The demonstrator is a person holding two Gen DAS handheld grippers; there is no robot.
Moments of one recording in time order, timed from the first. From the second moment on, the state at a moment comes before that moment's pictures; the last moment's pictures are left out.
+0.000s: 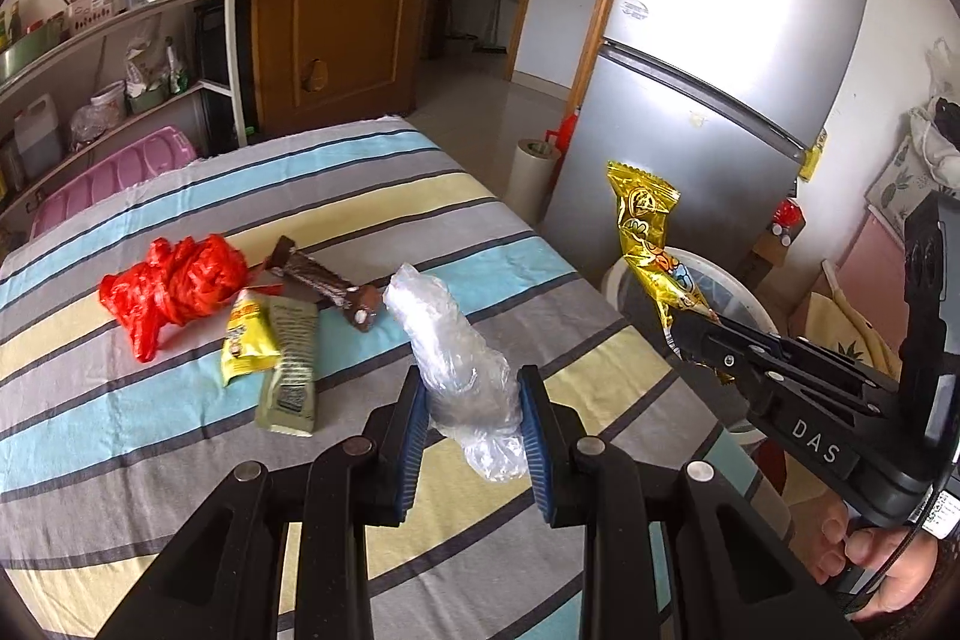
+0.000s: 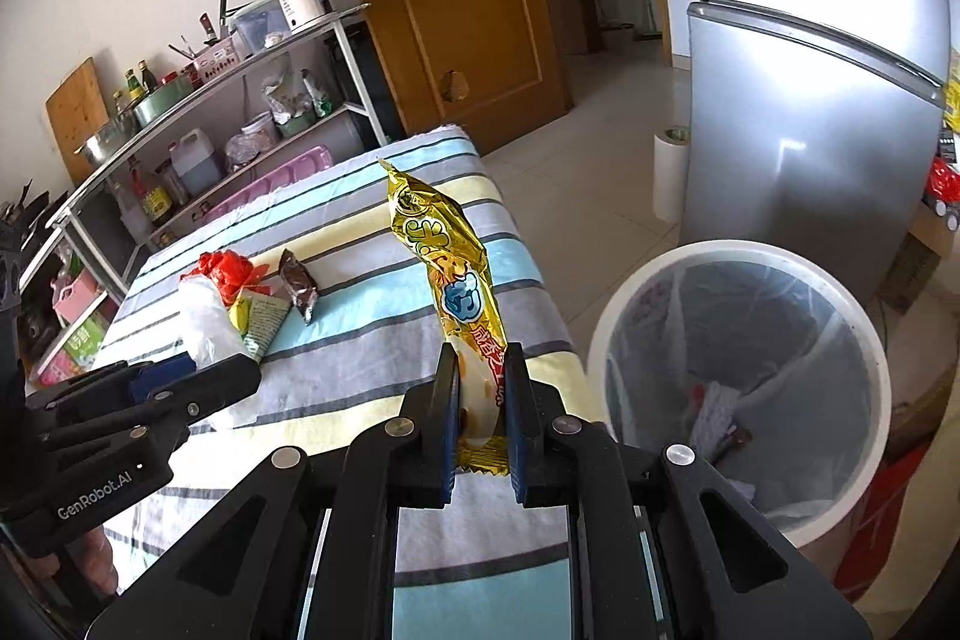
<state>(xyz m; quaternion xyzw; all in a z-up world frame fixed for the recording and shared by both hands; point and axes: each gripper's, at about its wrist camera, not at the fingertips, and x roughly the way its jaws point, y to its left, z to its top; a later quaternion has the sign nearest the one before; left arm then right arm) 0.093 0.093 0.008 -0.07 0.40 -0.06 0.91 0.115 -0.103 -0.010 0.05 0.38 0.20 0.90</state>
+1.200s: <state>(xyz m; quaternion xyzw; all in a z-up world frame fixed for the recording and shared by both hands) 0.175 -0.081 -0.030 0.00 0.44 -0.19 0.88 0.138 -0.255 -0.046 0.08 0.43 0.04 0.90</state>
